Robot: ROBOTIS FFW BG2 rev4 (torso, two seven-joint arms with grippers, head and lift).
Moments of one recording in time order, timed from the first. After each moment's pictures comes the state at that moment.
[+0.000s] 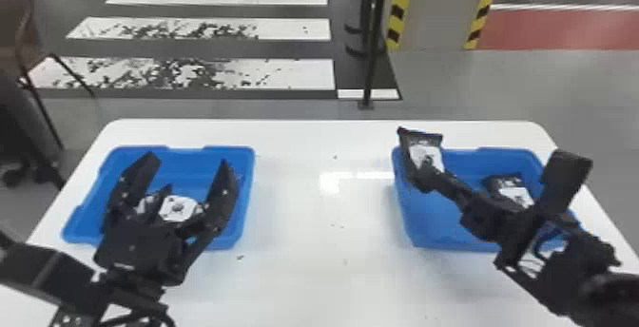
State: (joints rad) left arm 0.57 0.03 0.00 -2.16 0.15 -0.18 -0.19; right arm 0.19 -0.21 -0.08 -1.95 -0.62 0.56 0.27
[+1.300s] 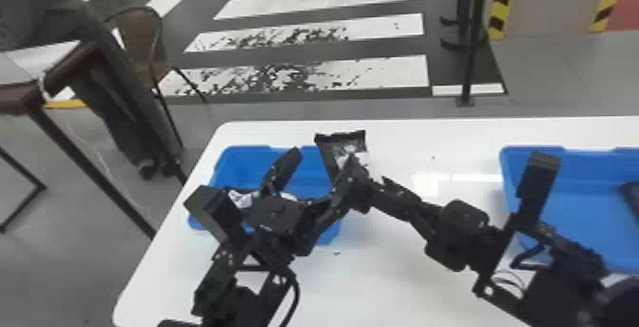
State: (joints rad) left arm 0.45 0.05 -0.01 -2.13 0.27 0.06 -0.28; right arm 0.00 -0.33 0.51 -1.82 -0.83 0.28 0.45
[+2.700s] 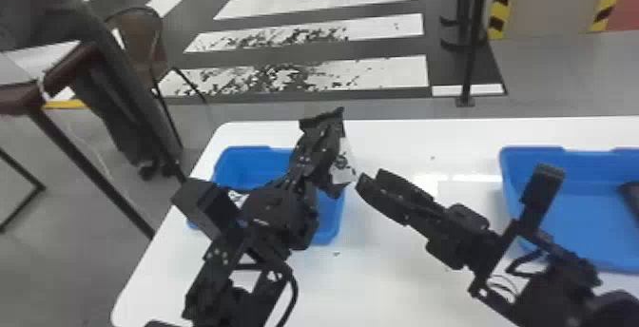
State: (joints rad) left arm 0.48 0.06 -0.04 -2.25 0.20 0.08 -0.18; right arm -0.01 -0.32 0.53 -1.73 -0.94 0.18 0.45
